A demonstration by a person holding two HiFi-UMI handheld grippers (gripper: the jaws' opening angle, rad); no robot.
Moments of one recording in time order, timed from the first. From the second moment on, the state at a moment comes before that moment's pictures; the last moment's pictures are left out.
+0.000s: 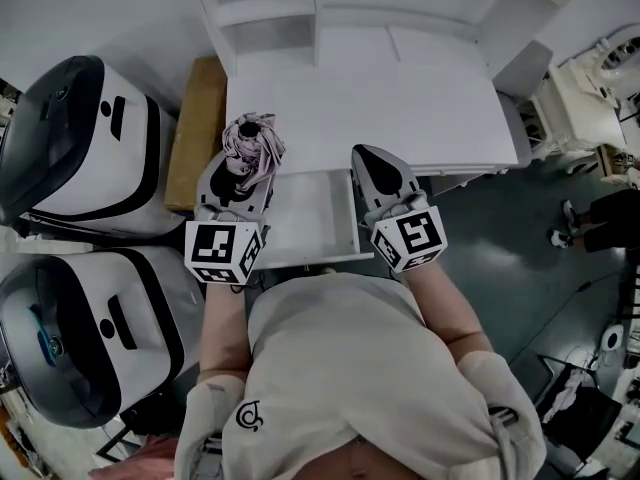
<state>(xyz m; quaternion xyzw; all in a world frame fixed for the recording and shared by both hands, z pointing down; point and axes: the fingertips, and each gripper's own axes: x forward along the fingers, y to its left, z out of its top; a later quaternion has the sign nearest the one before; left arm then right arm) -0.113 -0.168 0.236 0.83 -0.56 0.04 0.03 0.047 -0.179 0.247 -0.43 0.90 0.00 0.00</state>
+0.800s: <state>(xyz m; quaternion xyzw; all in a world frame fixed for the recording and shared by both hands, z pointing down) -0.092 -0.162 0.251 0.83 -0.56 0.06 0.04 0.061 -0.172 0.241 -0.43 0.90 0.02 0.02</state>
